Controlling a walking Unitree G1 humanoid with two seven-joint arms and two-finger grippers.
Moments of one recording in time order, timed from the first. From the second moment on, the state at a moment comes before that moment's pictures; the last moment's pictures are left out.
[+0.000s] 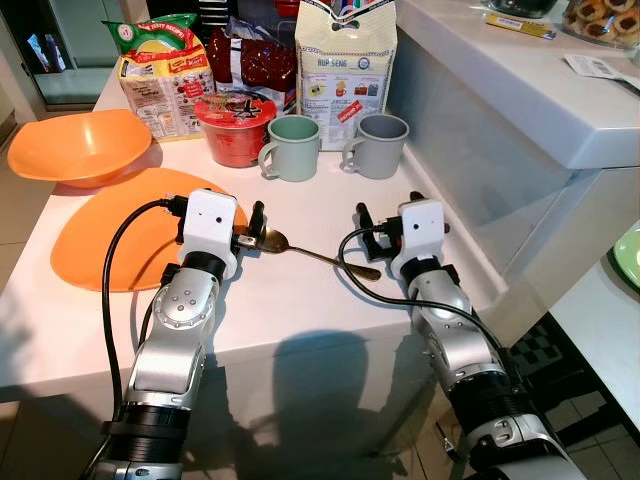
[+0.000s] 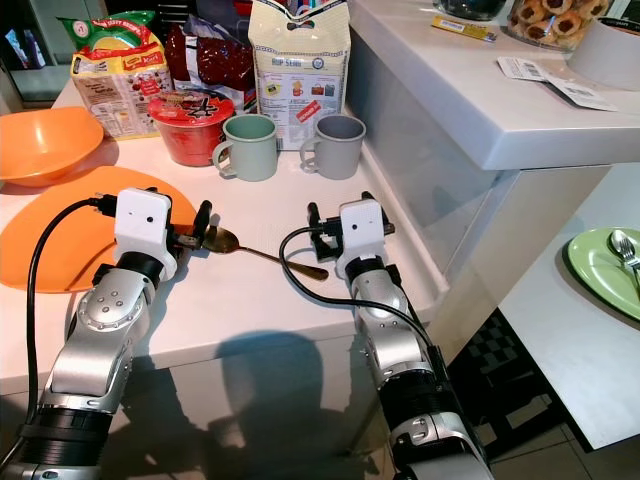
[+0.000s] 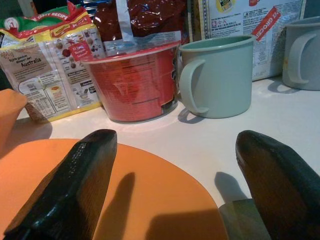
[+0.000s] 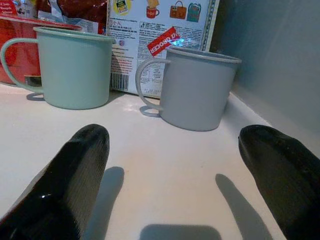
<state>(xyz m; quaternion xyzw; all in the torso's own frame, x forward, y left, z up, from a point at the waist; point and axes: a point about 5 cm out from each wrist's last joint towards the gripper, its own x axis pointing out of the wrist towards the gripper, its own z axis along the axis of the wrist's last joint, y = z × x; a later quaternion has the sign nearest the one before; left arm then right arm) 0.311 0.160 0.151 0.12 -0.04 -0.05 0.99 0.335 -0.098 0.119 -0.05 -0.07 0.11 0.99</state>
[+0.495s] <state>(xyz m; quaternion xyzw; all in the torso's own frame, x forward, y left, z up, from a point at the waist) 0.308 0.161 0.153 0.13 -0.04 -0.05 0.99 0.396 -0.104 0.181 -0.09 -0.07 0.08 0.99</state>
